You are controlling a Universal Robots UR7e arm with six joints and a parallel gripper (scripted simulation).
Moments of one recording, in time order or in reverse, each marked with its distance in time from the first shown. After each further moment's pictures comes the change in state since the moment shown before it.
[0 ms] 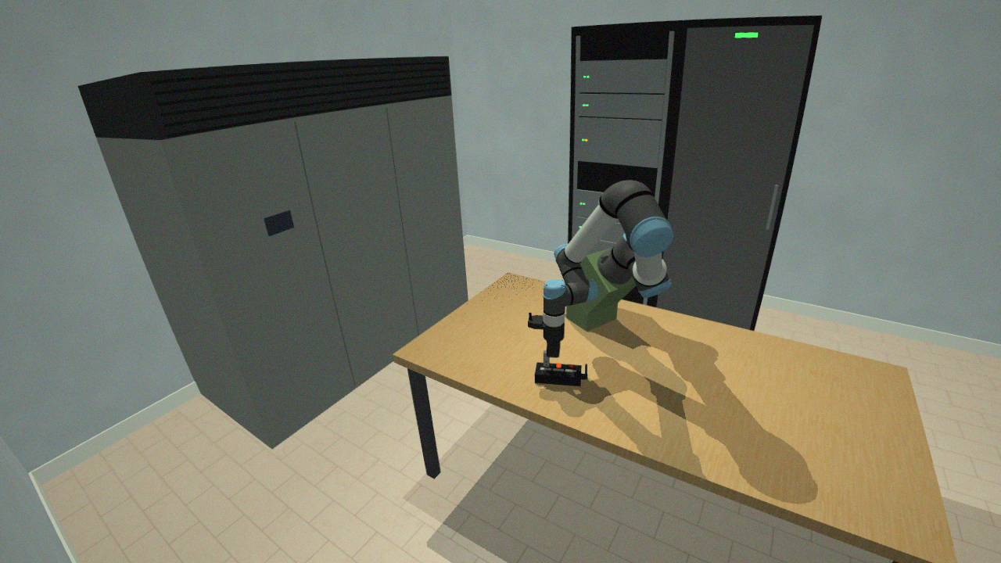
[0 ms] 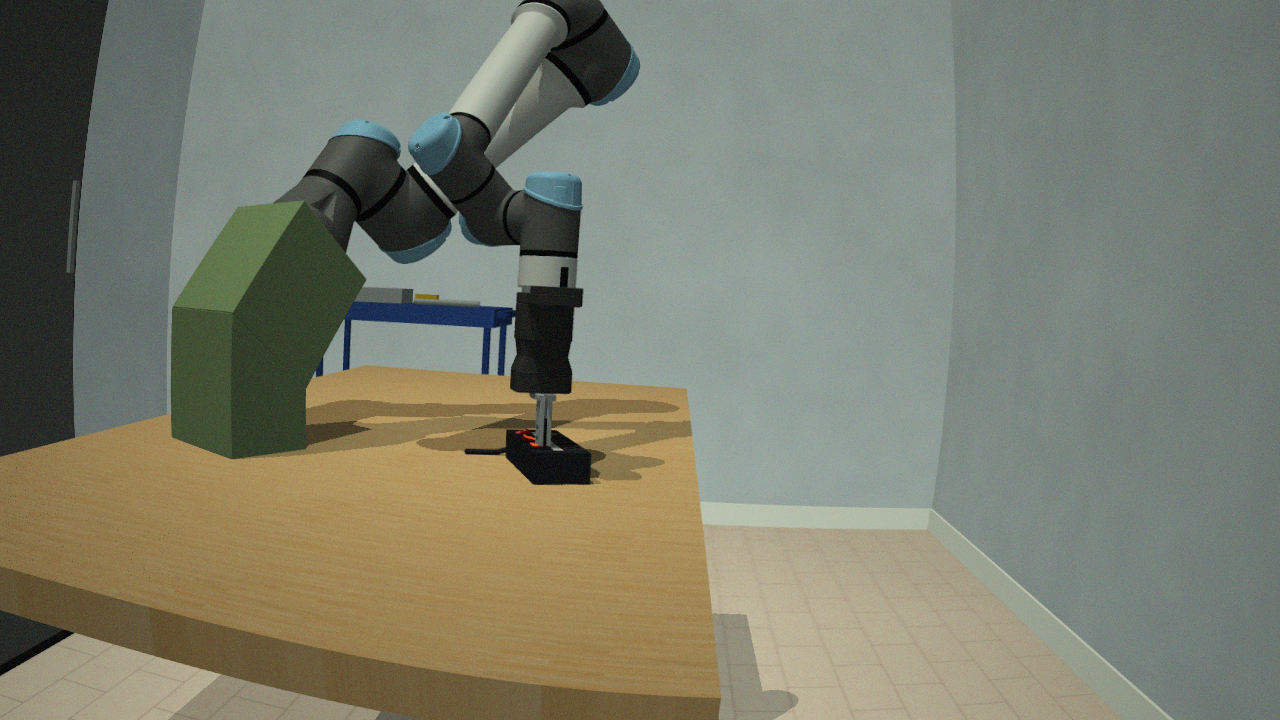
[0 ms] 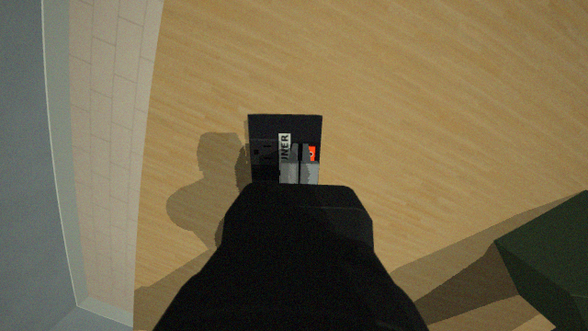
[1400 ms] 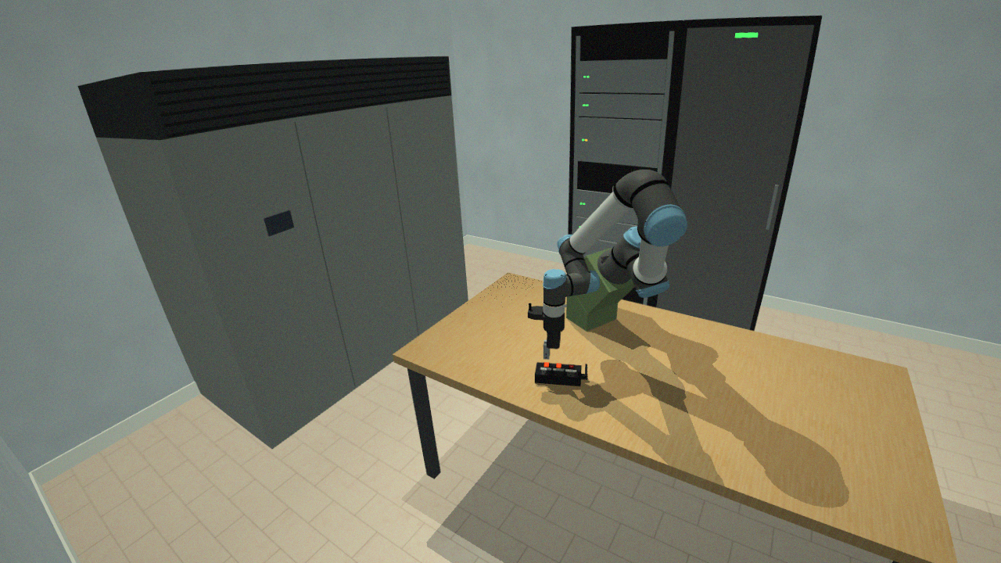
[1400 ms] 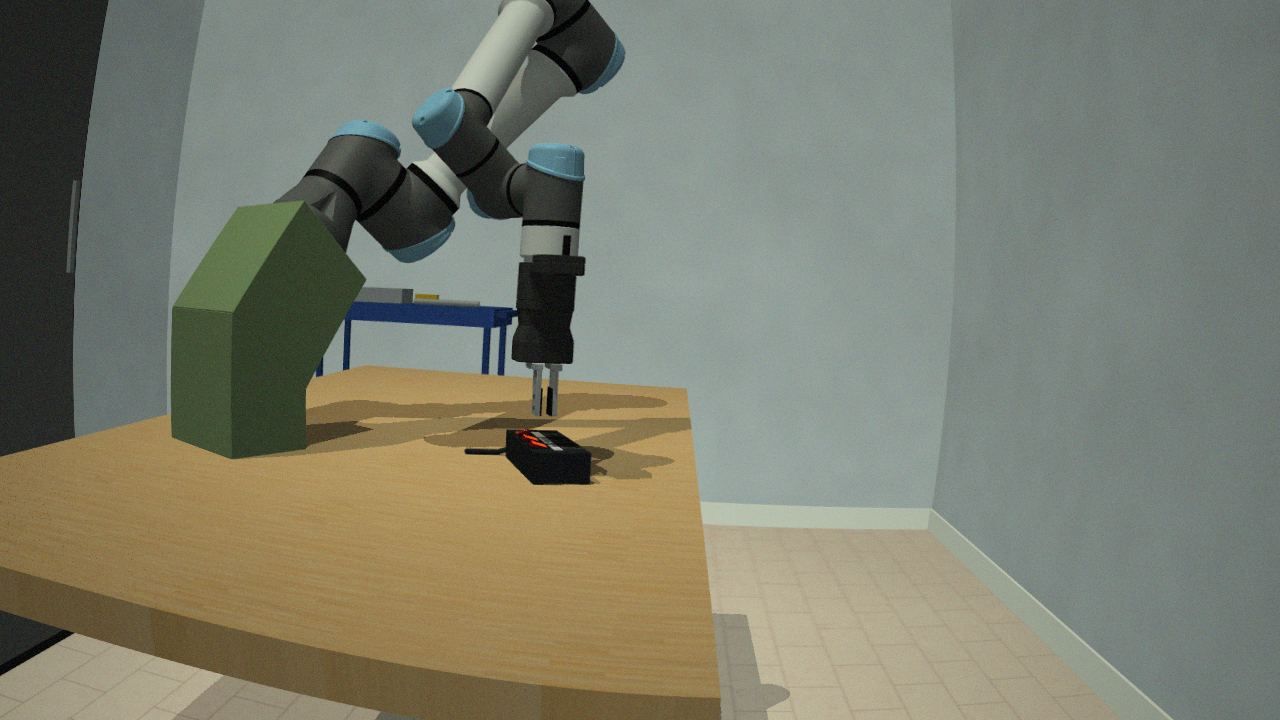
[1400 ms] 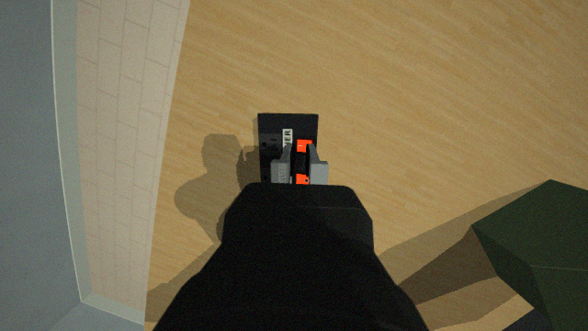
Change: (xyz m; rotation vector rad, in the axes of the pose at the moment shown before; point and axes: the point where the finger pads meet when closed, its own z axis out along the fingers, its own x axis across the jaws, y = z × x) arm 0.000 0.000 -0.038 -0.003 0.001 -0.001
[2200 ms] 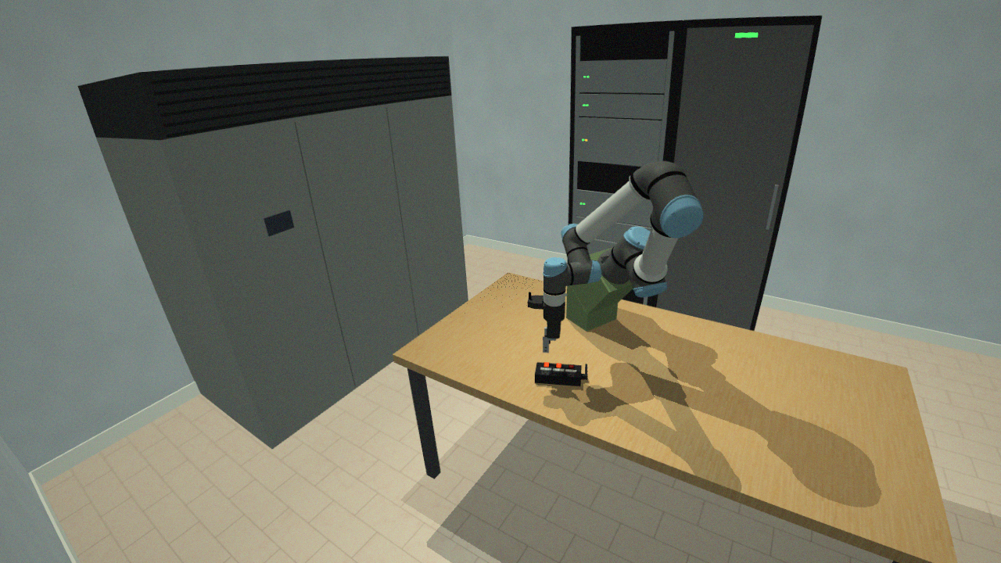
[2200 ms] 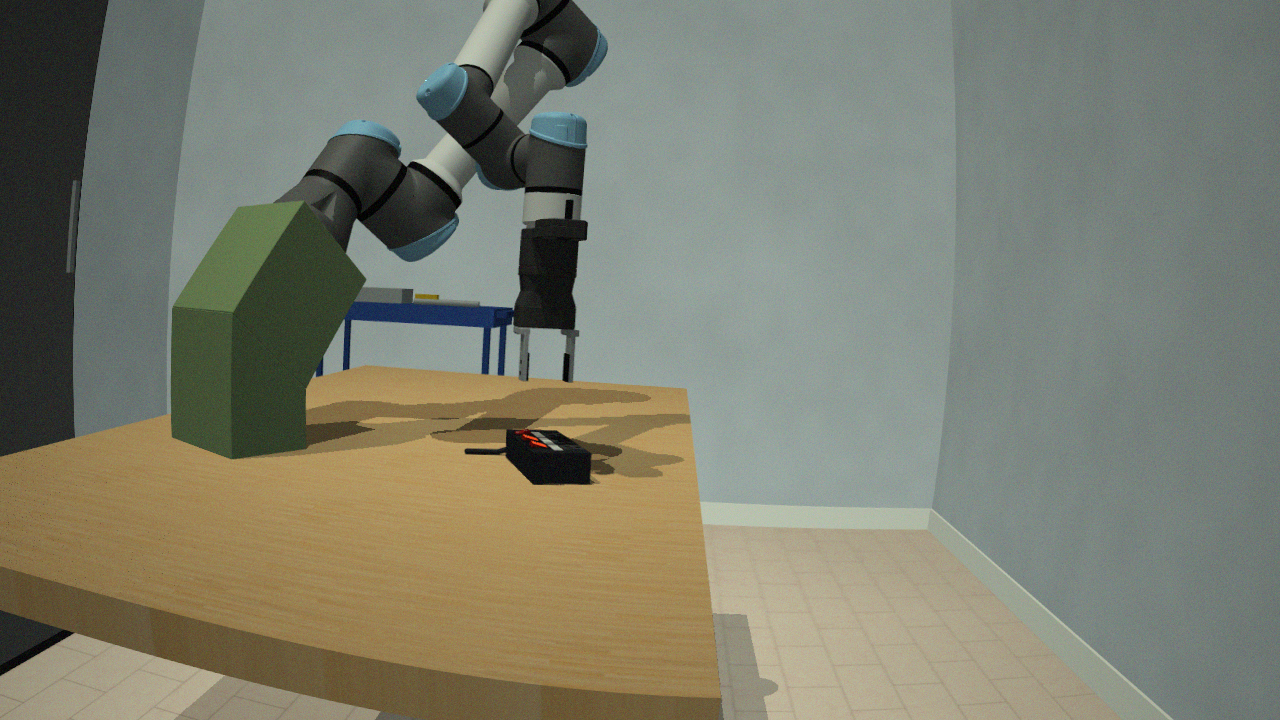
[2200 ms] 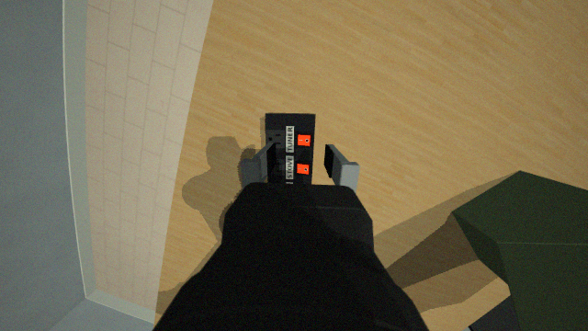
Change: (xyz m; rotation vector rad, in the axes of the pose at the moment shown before) arm 0.000 0.000 -0.043 0.002 -0.001 0.001
